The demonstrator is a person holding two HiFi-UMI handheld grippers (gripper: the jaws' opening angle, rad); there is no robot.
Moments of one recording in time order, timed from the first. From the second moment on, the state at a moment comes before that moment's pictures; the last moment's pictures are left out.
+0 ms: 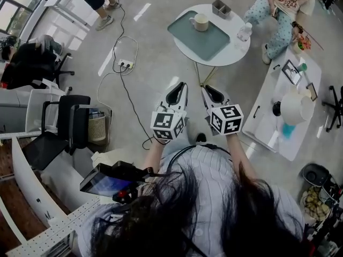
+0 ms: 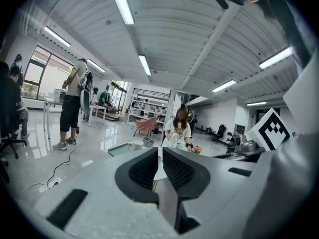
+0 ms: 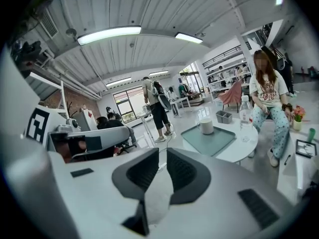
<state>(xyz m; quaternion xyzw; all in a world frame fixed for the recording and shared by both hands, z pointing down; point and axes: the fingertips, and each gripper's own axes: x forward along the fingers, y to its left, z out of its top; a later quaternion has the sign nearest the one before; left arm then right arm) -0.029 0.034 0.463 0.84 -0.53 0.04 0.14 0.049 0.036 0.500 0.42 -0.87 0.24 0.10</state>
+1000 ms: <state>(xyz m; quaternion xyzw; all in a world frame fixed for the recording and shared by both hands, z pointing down) -0.022 0.162 0.458 0.83 -0.54 0.05 0.13 0.046 0.155 0.479 0.39 -0.89 0.23 0.07</state>
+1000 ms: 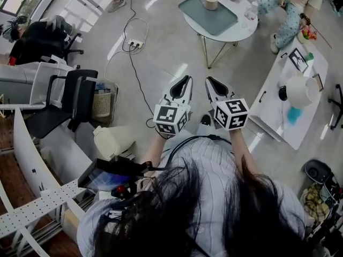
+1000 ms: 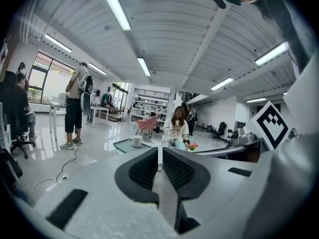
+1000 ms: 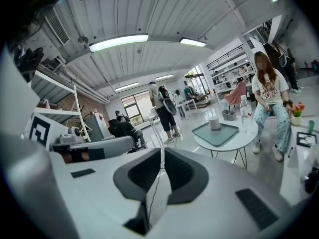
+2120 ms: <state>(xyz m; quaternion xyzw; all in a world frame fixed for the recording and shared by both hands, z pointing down) -0.059 0.253 0.451 0.84 -0.53 0.03 0.14 0.007 0.248 0.457 0.41 -0.89 0.20 0.06</state>
